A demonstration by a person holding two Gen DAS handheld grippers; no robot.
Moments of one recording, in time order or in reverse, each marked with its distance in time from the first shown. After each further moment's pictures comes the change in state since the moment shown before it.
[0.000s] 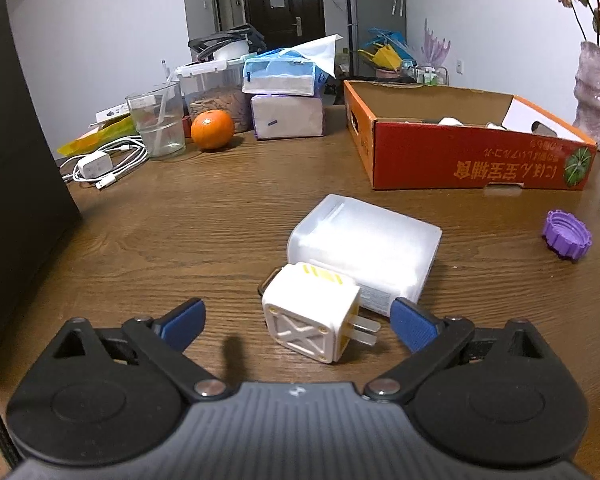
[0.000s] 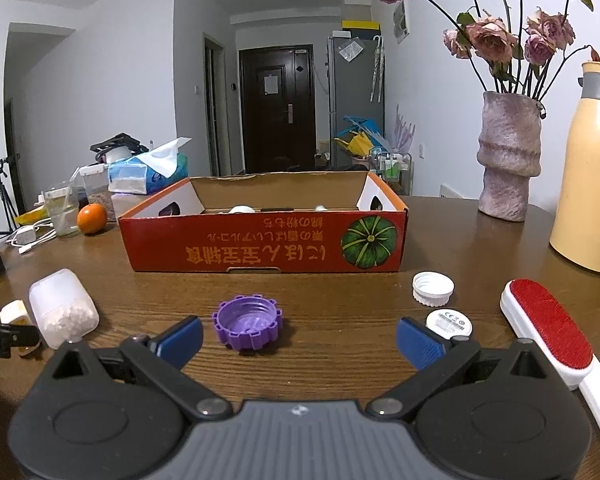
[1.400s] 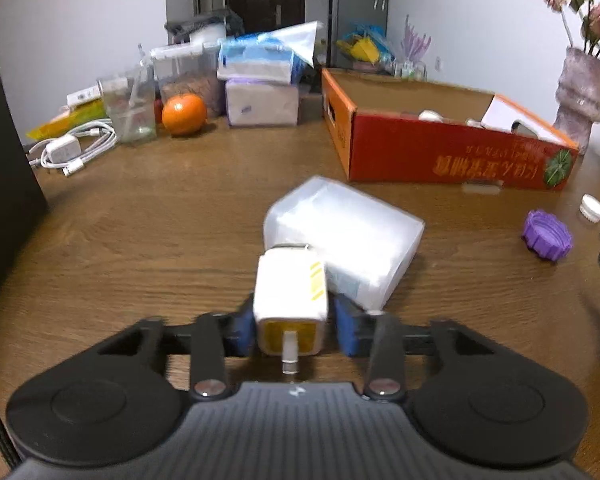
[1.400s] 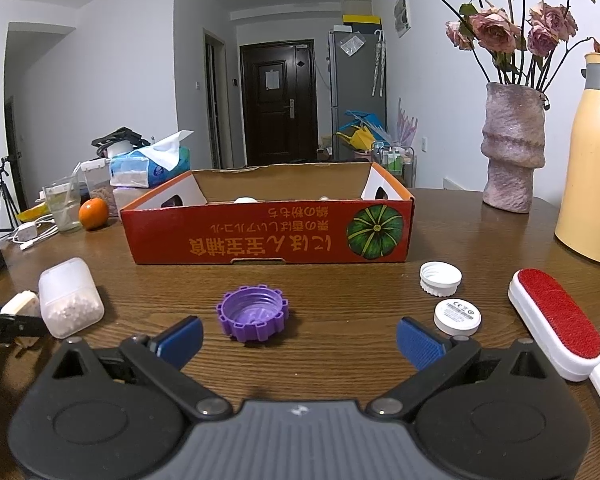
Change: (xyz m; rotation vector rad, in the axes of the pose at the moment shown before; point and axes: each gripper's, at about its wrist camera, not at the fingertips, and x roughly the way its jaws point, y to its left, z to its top) left arm 0.013 0.002 0.002 -0.023 0.034 -0.096; right arm 0.005 0.002 -0.004 0.008 0.015 0.008
